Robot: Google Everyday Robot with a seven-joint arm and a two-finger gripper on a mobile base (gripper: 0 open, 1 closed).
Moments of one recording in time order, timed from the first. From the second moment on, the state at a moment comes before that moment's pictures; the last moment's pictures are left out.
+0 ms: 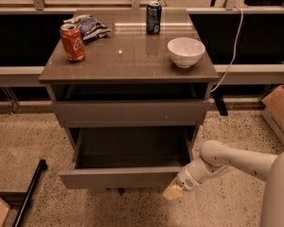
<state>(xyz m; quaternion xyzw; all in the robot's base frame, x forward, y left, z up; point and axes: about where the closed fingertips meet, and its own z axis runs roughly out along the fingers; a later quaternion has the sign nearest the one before) 0.458 -0.118 0.406 -0.44 0.82 0.35 0.07</state>
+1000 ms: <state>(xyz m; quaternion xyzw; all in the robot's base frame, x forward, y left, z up) 0.557 -0.095 0.409 -0.49 0.80 0.32 0.11</state>
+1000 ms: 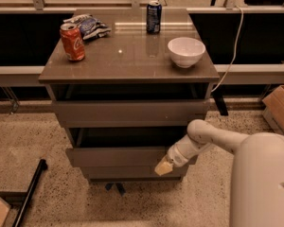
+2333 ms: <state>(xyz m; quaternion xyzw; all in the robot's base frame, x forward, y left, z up) 0.630 -0.076 0.426 -0.53 0.79 0.29 0.14</state>
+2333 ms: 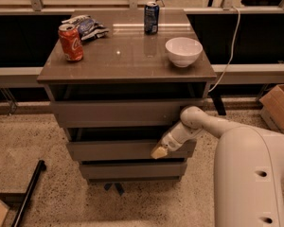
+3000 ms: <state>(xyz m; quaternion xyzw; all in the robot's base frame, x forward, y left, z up) 0.627 -0.072 0.423 -0.53 0.79 0.29 0.14</state>
